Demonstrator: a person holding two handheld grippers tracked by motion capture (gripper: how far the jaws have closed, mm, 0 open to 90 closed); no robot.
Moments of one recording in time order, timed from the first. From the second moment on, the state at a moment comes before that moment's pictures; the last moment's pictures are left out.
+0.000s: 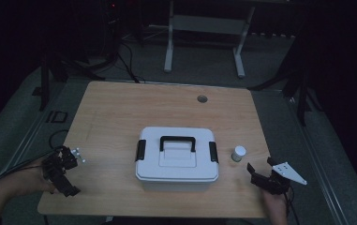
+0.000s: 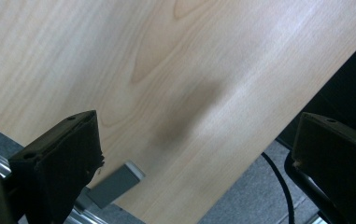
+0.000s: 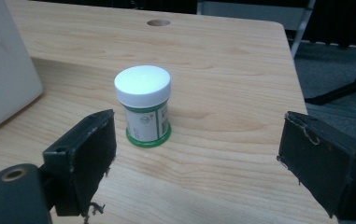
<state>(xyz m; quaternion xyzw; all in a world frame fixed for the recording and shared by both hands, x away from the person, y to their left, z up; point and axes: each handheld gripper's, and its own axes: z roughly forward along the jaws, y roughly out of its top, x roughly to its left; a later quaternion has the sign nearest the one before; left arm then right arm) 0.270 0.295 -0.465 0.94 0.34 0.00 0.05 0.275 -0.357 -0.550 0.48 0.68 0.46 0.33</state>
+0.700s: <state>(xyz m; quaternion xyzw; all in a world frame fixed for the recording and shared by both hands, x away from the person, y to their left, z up) 0.295 0.252 -0.427 0.95 0.29 -0.01 0.05 0.275 -0.357 -0.550 0.48 0.68 0.46 0.32</state>
